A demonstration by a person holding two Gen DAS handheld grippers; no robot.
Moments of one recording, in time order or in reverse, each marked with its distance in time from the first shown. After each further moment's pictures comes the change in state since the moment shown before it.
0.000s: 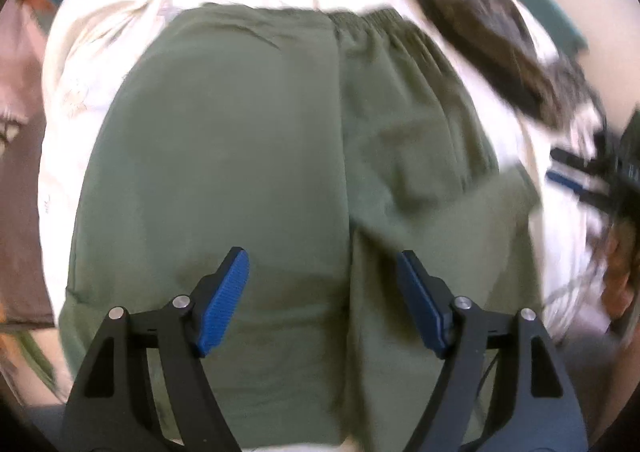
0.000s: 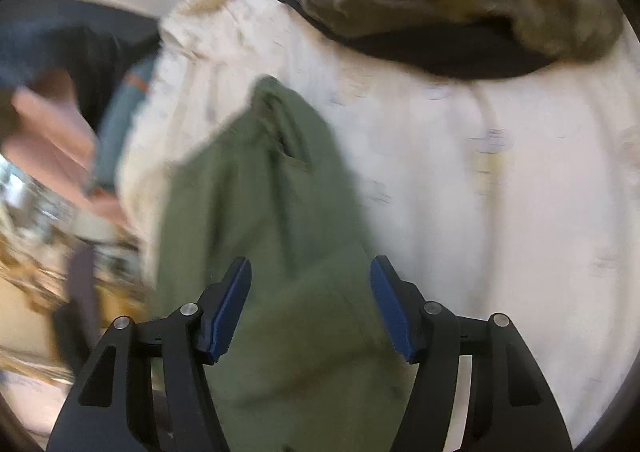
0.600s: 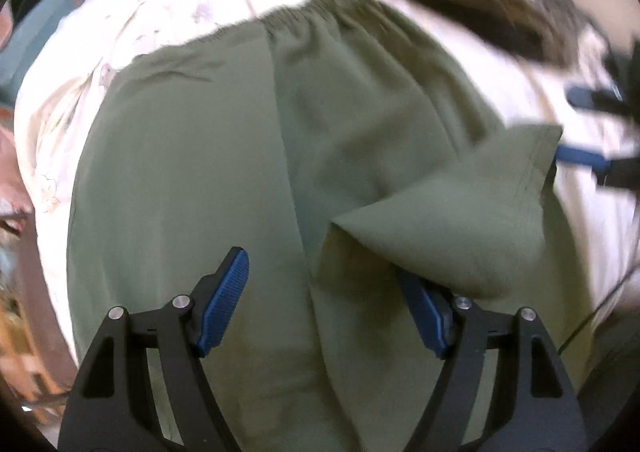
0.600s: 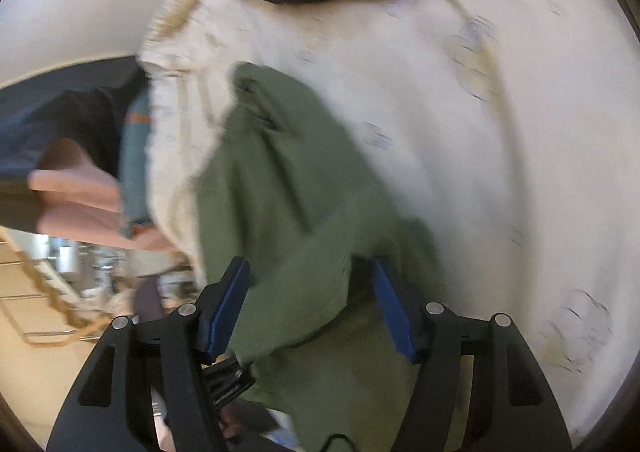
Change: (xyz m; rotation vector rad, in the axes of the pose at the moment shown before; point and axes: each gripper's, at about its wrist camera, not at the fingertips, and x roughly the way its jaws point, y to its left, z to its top) left arm 0.043 -0.039 0.041 0.163 -0.034 0.114; right arm 0.024 -0.037 -0.003 0.319 0.086 0.290
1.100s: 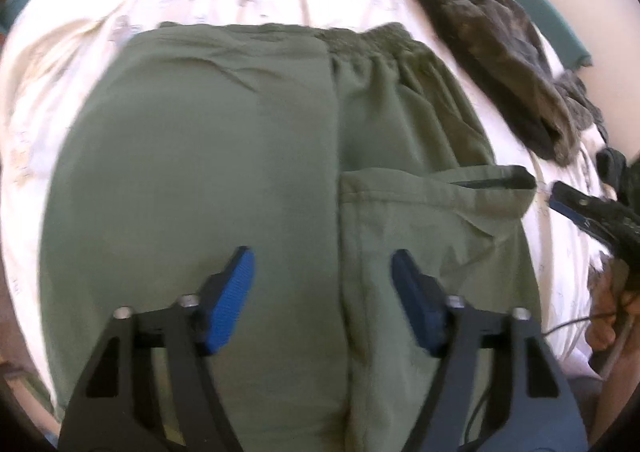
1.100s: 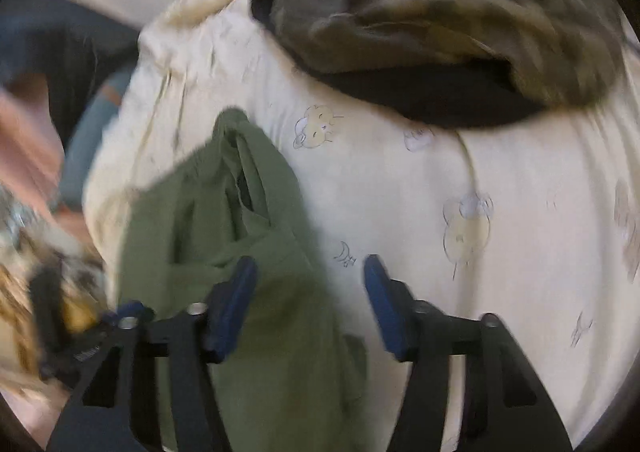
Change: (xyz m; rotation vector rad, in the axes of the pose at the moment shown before) left arm 0.020 0.053 0.025 -0.202 0.001 -0.186; right arm 0.011 0.043 0.025 -0.393 -0.162 -0.378
